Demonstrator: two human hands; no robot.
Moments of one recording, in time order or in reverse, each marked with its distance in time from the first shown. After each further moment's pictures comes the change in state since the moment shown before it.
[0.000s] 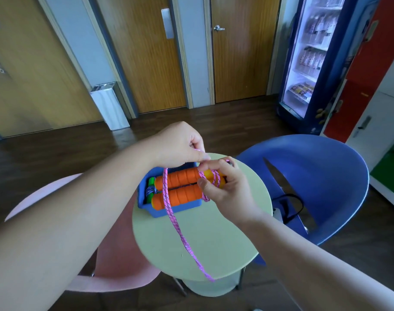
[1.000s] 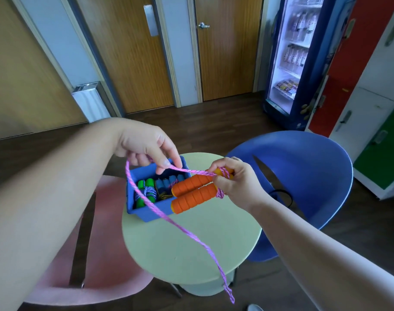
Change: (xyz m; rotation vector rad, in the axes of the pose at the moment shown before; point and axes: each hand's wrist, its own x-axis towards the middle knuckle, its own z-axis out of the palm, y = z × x) left_hand 0.035 -0.065 -0.034 -0.080 -0.406 -0.320; right_hand 0.020 0.013 -0.048 -0.214 0.017 0.207
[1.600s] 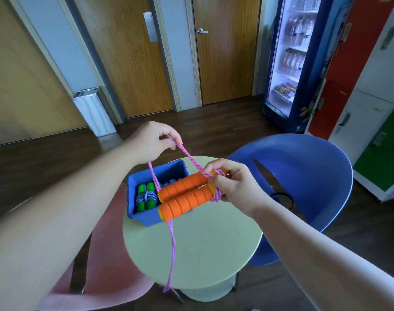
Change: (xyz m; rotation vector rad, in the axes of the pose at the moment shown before) left_hand 0.016 -0.004 0.029 -0.027 0.611 0.310; right_hand -0.005 -0.025 0.003 0.237 -0.158 0.051
